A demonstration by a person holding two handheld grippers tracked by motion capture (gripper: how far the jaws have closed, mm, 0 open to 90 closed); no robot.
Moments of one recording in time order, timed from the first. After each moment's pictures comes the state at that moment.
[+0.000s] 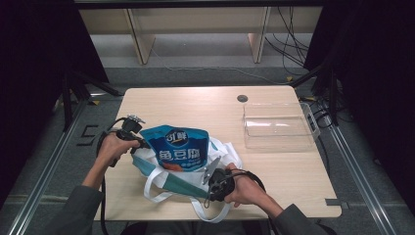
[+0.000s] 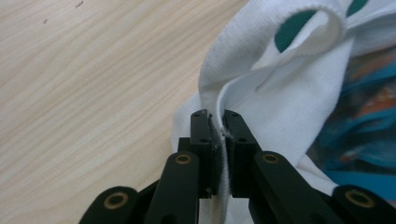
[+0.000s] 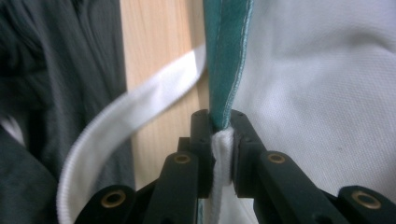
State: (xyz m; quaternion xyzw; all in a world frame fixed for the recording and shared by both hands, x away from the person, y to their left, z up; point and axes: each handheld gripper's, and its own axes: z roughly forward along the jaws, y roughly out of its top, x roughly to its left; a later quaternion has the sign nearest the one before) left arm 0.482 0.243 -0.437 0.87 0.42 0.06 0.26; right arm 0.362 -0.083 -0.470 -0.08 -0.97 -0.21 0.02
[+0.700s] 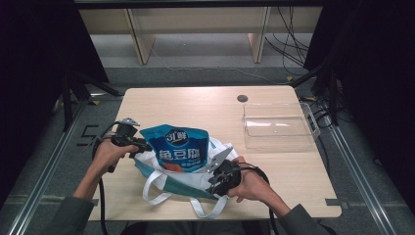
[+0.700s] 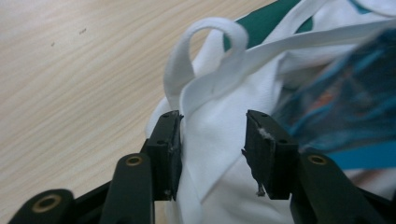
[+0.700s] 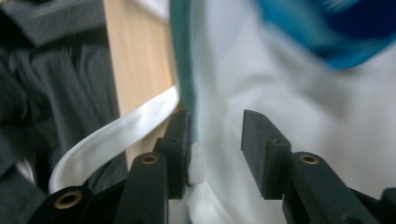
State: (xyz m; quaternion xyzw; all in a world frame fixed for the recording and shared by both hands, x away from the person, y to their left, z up) left arm 0.446 0.250 -0.422 0.84 0.41 0.09 0.33; right arm 0.366 -0.100 -0.440 -0.15 -0.94 -0.30 0.01
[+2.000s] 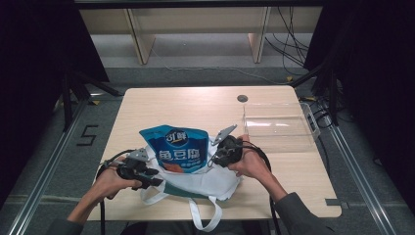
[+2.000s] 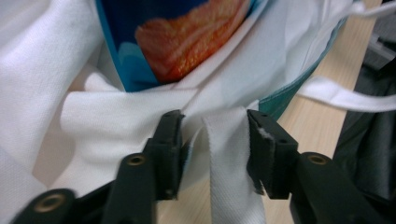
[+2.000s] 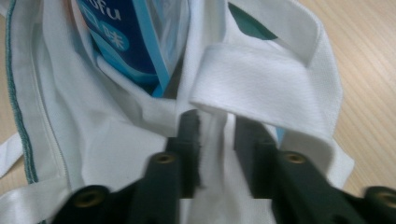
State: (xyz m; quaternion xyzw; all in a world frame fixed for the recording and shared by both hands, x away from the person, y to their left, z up) left arm 0.375 0.218 -0.456 0.90 0.28 0.02 0.34; right arm 0.427 -0.107 -0.432 -0.22 -0.93 -0.28 -0.09
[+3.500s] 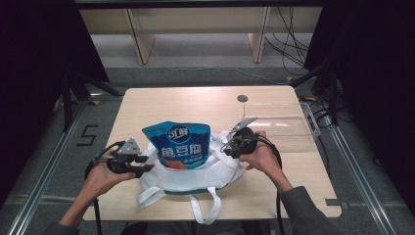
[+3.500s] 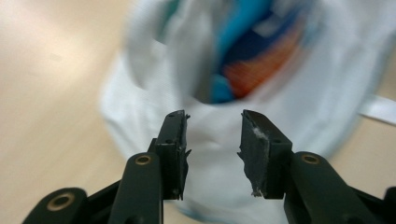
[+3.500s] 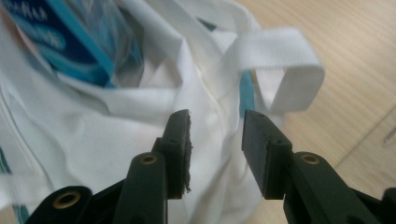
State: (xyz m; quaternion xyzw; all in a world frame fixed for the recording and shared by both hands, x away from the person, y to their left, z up) left arm 0.379 0.234 -0.416 0.88 0.30 0.17 0.32; right arm 0.442 -0.148 -0.430 -0.34 -0.88 -0.31 -0.10
